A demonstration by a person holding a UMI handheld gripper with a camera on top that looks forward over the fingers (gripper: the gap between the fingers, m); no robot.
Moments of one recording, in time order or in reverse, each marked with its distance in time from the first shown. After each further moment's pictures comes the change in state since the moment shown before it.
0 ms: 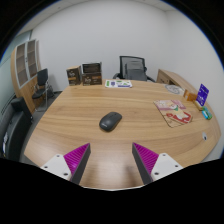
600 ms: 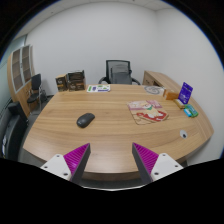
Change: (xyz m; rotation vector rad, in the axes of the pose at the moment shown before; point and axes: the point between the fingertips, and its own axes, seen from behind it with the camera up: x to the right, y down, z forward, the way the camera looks) arm 0.116 0.002 -0.097 0.017 0.070 0.034
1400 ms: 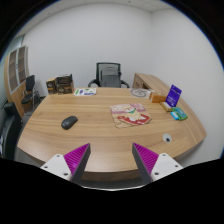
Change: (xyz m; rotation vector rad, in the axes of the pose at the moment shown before) arm 0.087 -0.016 -0.028 0.015 0.072 -0.007
